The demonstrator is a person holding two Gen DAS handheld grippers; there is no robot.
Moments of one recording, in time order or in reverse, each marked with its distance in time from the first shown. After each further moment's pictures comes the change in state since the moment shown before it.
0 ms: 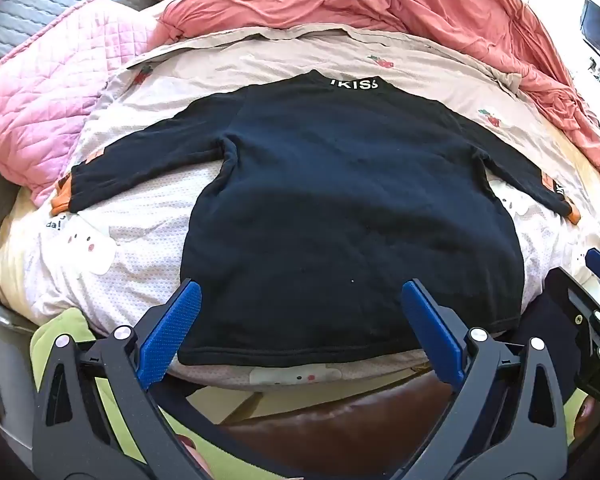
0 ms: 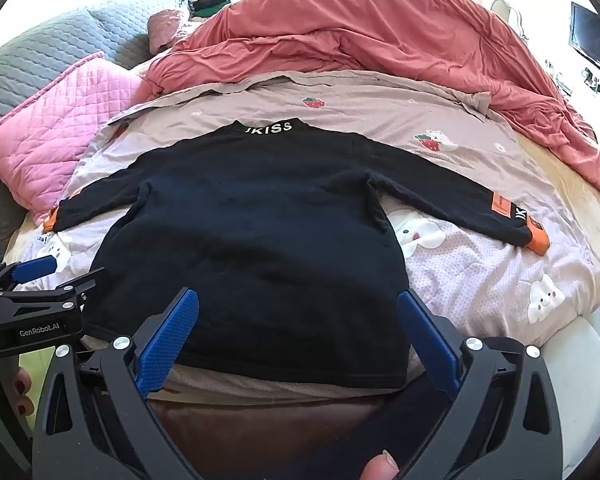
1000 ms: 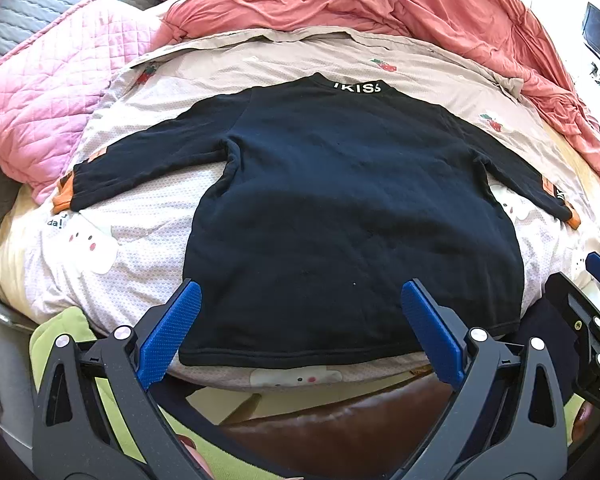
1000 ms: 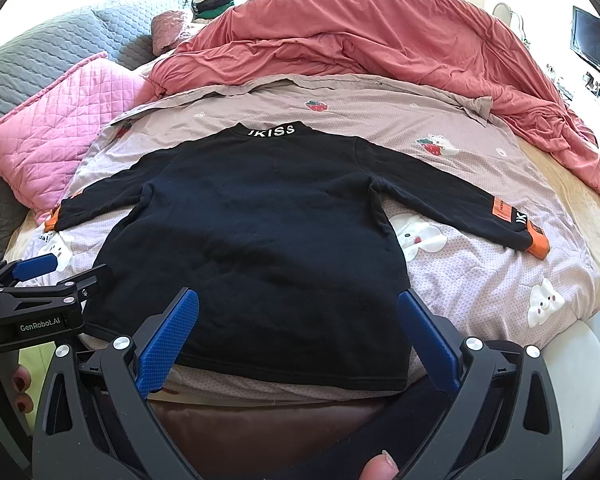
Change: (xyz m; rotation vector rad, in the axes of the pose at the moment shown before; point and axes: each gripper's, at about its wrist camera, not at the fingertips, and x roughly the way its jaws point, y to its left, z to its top) left arm -0.003 0.001 0.001 -0.011 -0.014 0.007; right arm -0.004 0.002 0.001 -0.007 -0.012 0.001
